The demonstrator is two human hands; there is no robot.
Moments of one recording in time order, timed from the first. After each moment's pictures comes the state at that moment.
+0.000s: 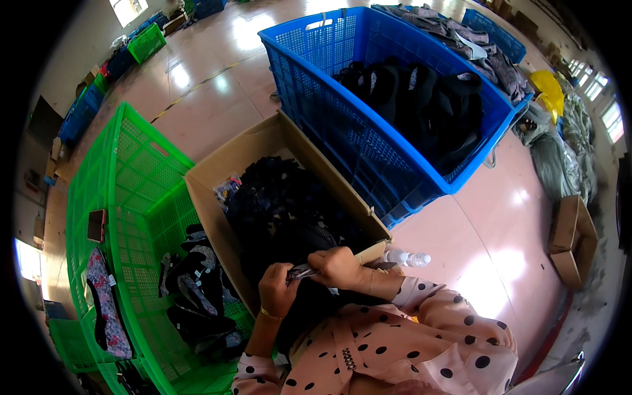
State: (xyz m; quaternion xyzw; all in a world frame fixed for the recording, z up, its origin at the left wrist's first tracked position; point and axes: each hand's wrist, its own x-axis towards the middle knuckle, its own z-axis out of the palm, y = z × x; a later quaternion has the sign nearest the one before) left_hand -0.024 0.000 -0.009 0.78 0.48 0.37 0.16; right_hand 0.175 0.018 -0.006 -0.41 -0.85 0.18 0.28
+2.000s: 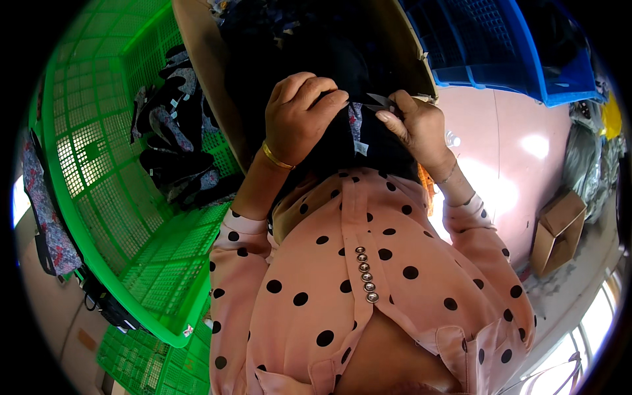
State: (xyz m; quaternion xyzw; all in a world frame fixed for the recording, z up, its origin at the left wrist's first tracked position) left_hand -0.005 0.004 -0.045 0.82 0.41 0.40 0.02; right_hand 0.226 -0.012 -0.037 -0.53 -0.80 0.19 0.19
